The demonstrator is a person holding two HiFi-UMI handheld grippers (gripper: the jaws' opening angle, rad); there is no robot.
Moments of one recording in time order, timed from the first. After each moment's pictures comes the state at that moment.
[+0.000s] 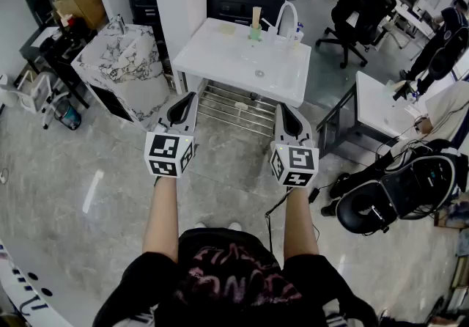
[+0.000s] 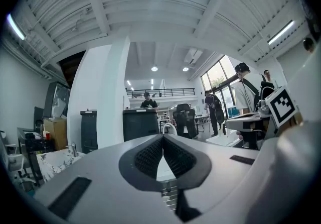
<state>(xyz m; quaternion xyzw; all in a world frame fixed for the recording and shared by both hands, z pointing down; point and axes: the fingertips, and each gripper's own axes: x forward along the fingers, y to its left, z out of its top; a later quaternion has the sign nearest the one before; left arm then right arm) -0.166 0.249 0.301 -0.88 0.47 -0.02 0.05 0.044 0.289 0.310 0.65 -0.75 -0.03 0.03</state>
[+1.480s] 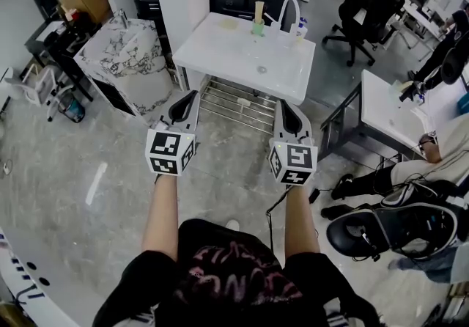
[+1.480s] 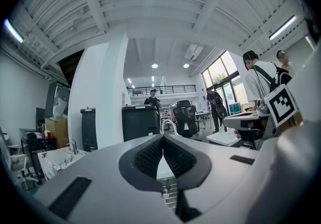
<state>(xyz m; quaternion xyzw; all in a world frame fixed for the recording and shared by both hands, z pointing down) -0.132 0.243 0.316 -0.87 0.48 -0.04 0.04 0.072 0.275 0.323 0.65 -0.76 -0.03 0.02</state>
